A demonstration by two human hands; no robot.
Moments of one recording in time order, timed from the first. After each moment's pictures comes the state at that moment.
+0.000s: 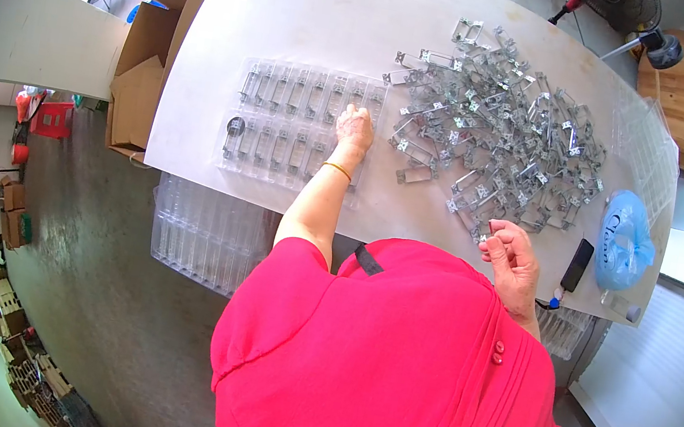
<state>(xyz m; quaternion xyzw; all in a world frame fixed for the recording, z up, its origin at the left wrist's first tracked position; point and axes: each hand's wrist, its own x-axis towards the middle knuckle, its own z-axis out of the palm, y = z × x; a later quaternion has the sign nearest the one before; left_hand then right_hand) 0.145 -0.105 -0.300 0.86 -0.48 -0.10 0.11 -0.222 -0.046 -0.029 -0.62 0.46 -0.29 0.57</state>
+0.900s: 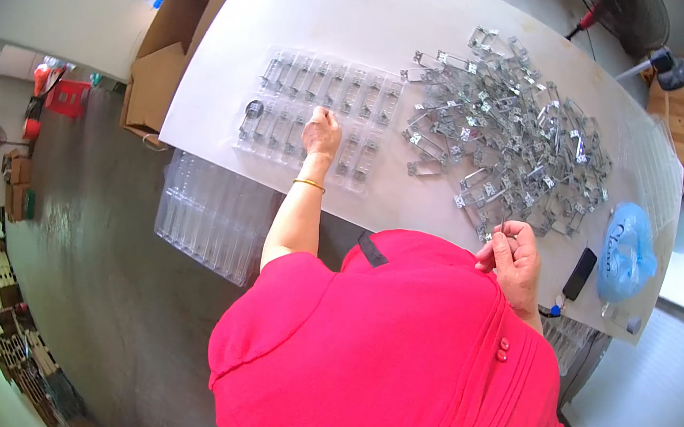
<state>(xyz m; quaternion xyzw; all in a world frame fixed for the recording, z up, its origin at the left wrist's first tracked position) 0.184 -0.009 -0.248 0.92 -0.27 -0.08 0.27 -0.229 -0.029 -0.019 -0.56 0.44 -0.24 0.66</state>
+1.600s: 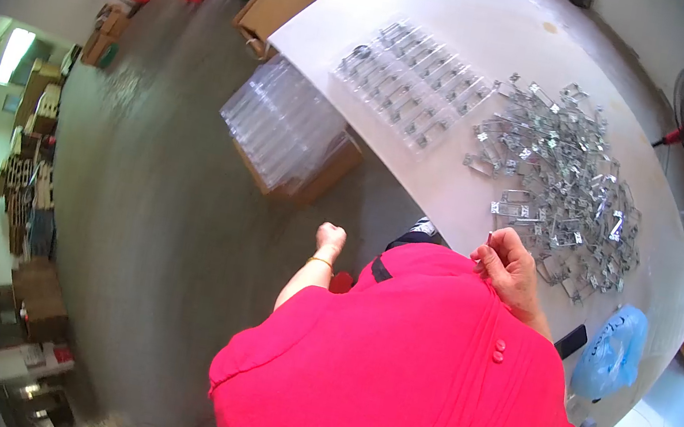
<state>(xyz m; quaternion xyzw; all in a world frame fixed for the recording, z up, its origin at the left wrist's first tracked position) -0.064 0.318 -0.344 0.94 0.13 -0.21 0.24 -0.269 -0.037 -0.030 -0.64 0.23 -0.03 0.73</state>
